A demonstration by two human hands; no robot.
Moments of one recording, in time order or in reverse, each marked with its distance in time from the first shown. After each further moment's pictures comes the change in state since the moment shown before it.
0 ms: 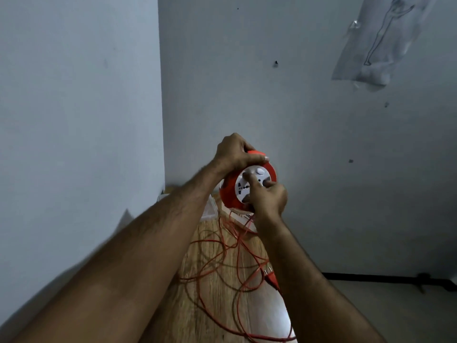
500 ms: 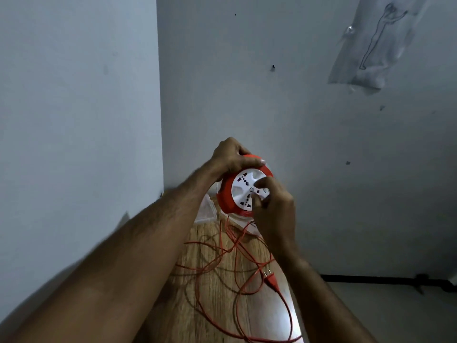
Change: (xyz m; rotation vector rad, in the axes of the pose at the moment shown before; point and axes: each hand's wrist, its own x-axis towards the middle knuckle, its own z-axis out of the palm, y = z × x) left_hand 0.001 -0.007 -0.007 -0.123 -0.090 -0.094; right_hand -0.005 0.014 -0.044 -0.518 -0.005 -0.991
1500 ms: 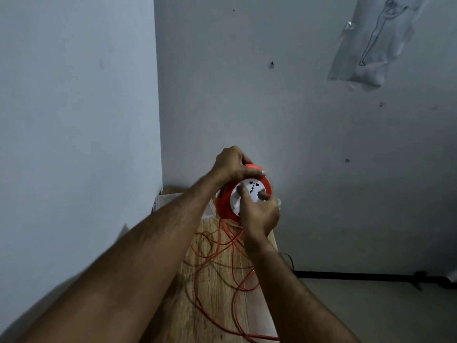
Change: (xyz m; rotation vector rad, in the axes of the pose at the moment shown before) left_hand -0.011 -0.007 0.021 0.189 0.000 0.040; right_hand -0.012 -0.026 0.042 0.416 0.150 0.950
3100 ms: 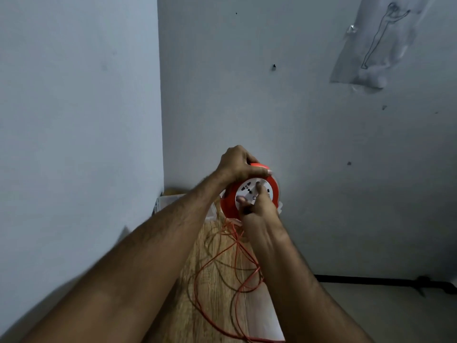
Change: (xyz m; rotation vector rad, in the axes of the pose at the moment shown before) left_hand 0.004 0.009 0.002 -0.085 0.021 0.032; right_hand 0.002 -0.051 -0.008 0.724 -0.009 0.660
